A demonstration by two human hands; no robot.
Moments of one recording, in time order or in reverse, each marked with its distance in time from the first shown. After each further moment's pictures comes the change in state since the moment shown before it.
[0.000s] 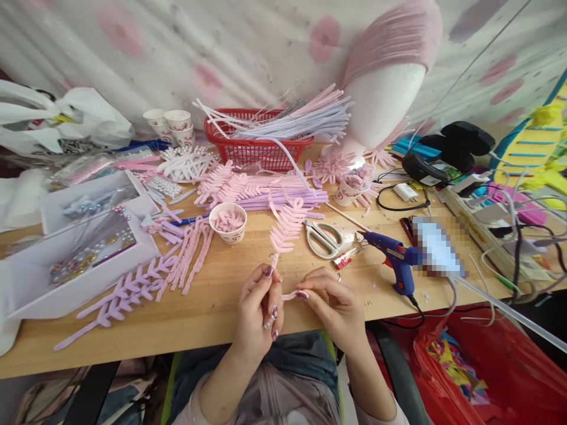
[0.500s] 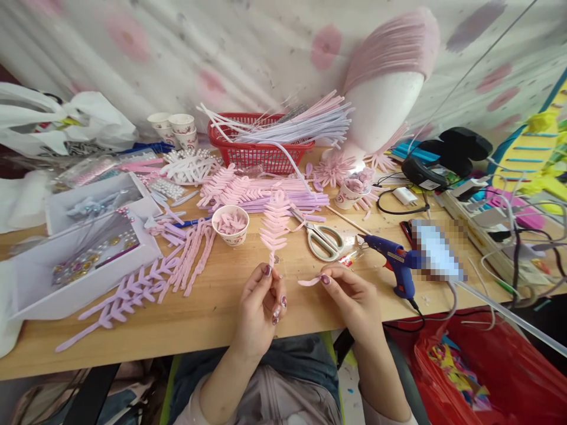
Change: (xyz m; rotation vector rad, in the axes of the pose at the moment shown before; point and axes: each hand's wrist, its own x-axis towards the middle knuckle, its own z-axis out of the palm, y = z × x) left_hand 0.005 0.001 0.000 0.003 0.102 -0.029; right_hand 0.009 0.004 -0.017 0.009 0.145 0.206
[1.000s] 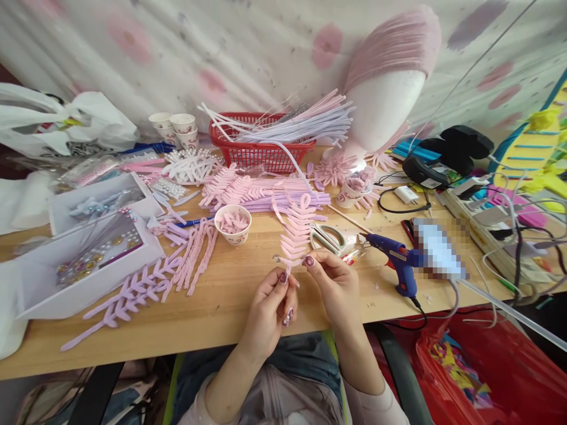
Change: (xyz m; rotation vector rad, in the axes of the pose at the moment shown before) left_hand -0.001 -0.009 -0.003 0.115 -0.148 -0.057; right_hand 0.016 -0.004 0.040 0.199 0.060 0.039
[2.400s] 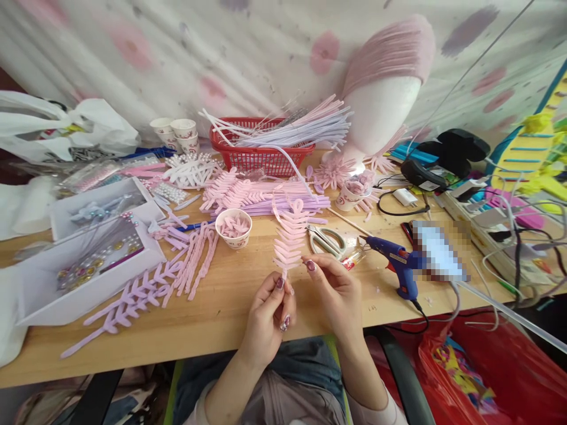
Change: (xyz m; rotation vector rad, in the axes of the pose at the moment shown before) left_hand -0.002 0.001 -0.001 -0.062 0.020 0.005; right_hand -0.007 -0.005 0.002 -0.102 0.062 -0.095
